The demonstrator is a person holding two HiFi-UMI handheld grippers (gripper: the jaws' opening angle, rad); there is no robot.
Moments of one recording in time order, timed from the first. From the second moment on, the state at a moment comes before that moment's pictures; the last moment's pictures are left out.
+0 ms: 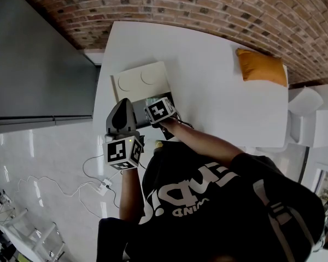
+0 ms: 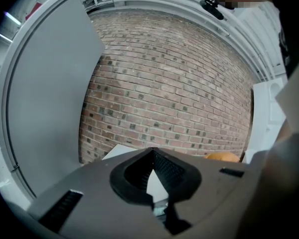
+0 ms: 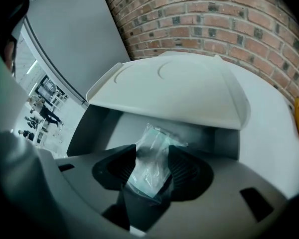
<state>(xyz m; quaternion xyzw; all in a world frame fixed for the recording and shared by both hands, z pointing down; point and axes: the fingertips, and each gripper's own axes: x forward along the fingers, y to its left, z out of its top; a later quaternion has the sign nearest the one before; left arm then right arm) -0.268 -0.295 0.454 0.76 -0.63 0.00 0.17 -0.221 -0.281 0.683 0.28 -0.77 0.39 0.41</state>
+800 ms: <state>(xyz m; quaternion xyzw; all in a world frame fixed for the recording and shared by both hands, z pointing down) -0.267 -0.298 0.454 0.76 -0.63 0.00 0.17 -0.197 -0.290 0.685 0.30 -0.76 0.35 0.45</state>
